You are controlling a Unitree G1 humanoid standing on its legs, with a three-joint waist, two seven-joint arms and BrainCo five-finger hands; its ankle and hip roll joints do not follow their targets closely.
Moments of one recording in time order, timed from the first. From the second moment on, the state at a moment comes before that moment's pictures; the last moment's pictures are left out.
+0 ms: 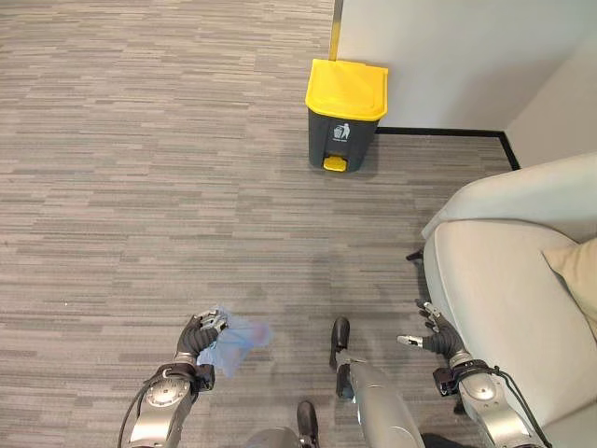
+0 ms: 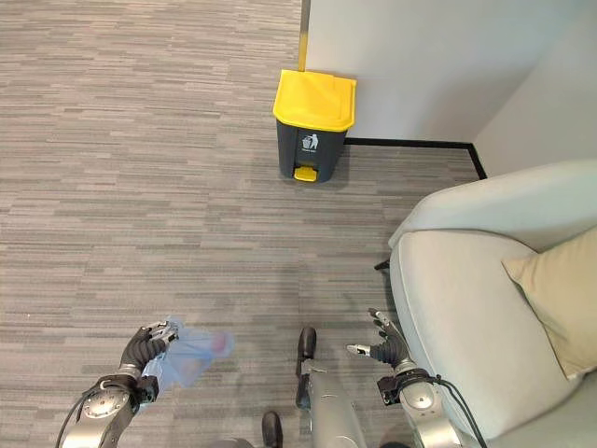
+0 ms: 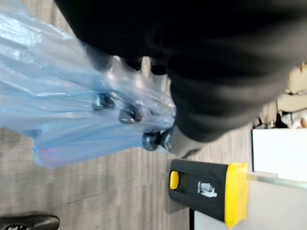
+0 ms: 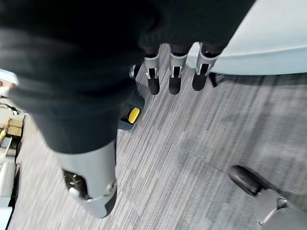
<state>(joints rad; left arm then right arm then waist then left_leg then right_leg) 0.08 0.35 -0.04 0.44 -0.28 -0.12 0.01 0.09 -0.37 0.14 0.37 0.00 -0.08 -0.04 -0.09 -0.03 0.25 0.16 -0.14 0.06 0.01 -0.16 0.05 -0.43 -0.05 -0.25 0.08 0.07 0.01</state>
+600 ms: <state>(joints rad) 0.13 0.36 -0.05 0.40 -0.28 -0.12 -0.01 0.11 -0.40 0.10 0.42 0.02 -0.08 -0.06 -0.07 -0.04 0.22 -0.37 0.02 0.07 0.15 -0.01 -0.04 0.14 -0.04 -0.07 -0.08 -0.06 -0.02</state>
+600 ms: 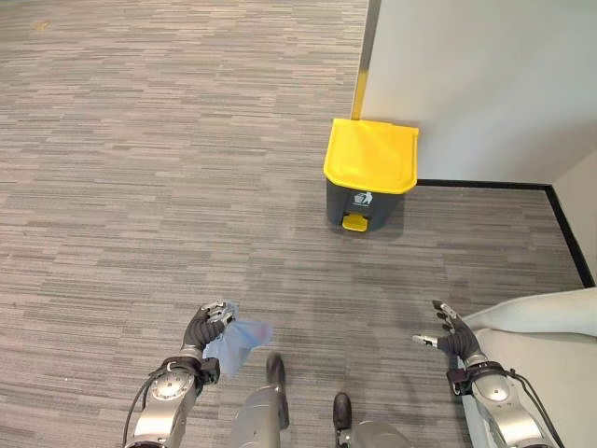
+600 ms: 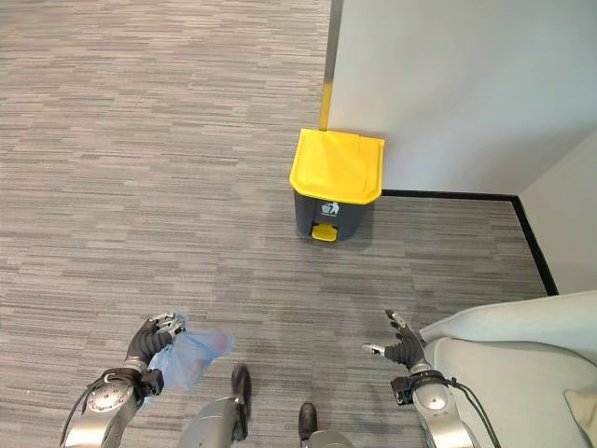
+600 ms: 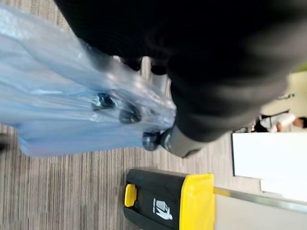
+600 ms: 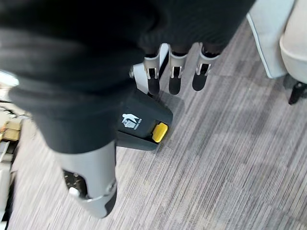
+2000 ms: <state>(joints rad) 0.15 0.33 -0.04 0.41 -0.30 -0.10 0.00 0.13 -0.41 0.10 0.47 0.02 -0.06 -0.08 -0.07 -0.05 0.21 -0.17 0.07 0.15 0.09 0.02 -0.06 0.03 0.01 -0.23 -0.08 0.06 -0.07</state>
